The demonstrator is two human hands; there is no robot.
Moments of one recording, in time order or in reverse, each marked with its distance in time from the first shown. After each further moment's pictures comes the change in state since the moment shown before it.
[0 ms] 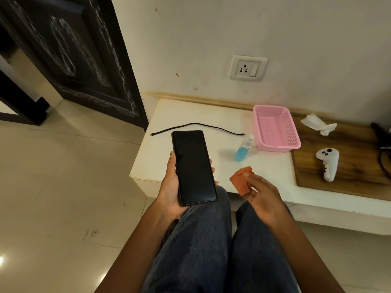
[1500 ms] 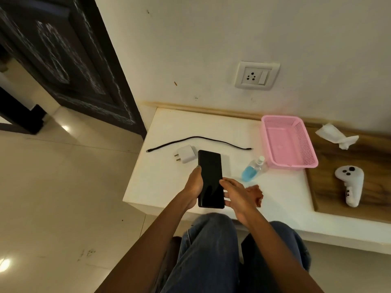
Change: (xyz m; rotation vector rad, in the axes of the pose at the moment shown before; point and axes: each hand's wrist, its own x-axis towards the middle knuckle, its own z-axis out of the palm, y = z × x) left_hand 0.145 0.001 -0.016 0.800 0.440 -0.107; right_hand 0.099 0.016 0.067 -0.511 -0.059 0.018
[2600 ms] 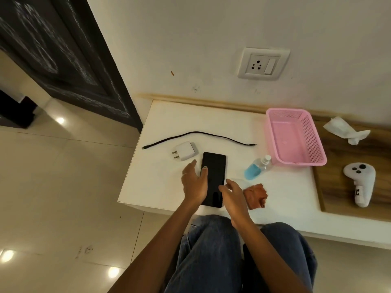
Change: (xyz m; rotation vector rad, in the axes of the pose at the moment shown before) left_hand 0.044 -0.032 0.004 0.234 0.328 0.290; right_hand 0.024 0.026 0.017 -0.259 0.231 0.011
